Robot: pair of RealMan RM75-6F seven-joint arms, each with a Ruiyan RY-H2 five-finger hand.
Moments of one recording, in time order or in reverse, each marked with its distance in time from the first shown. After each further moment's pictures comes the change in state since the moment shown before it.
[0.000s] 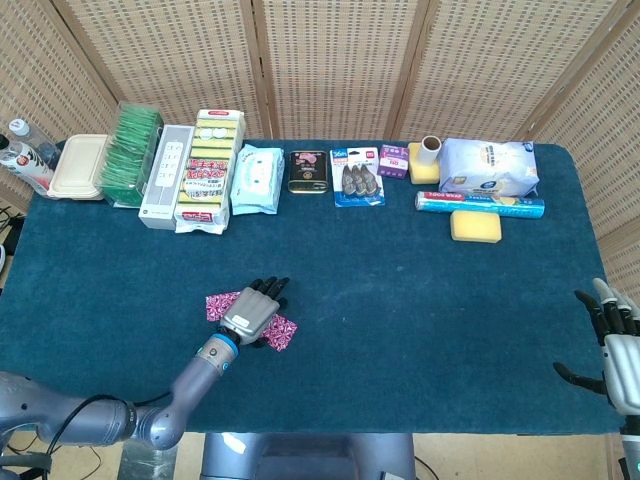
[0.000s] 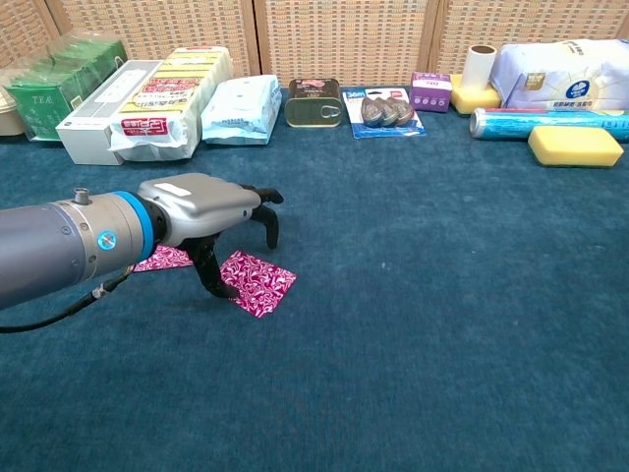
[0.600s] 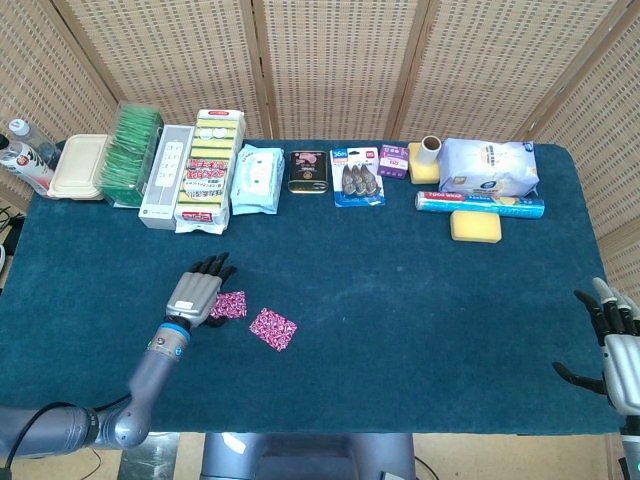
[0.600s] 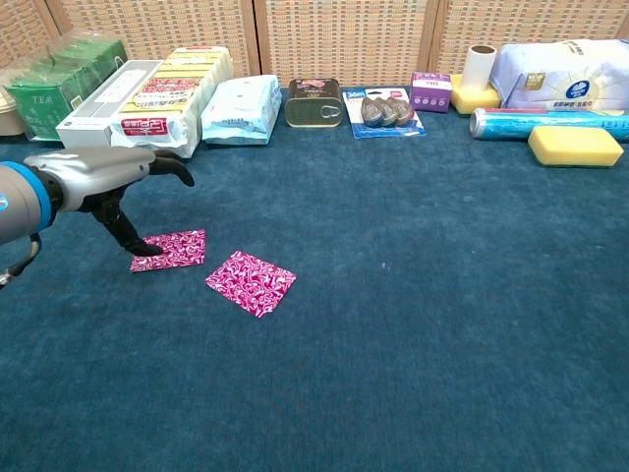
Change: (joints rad) left arm 0.145 0.123 -0.007 -0.005 -0.003 0.083 -0.206; right arm 0.001 -0.001 -0.002 -0.003 -0.006 -0.001 -0.002
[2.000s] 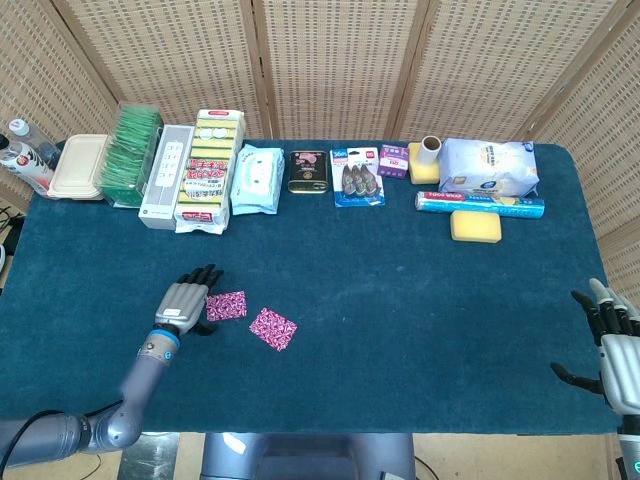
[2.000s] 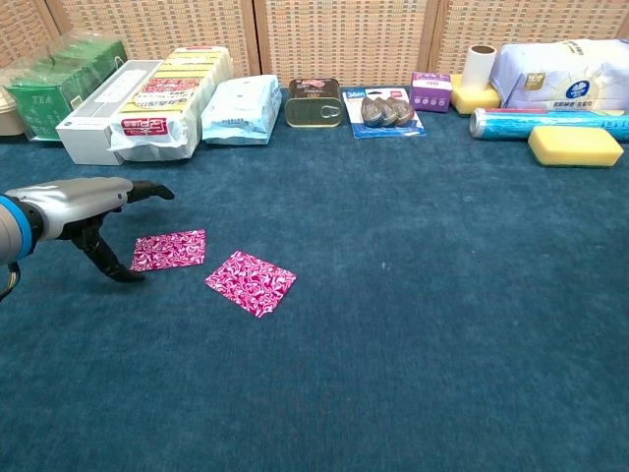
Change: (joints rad) left arm 0.076 -0.015 -0.025 0.049 -0.017 -0.070 -0.019; right arm 0.002 -0.005 -0.001 0.002 0.002 -0.004 -0.005
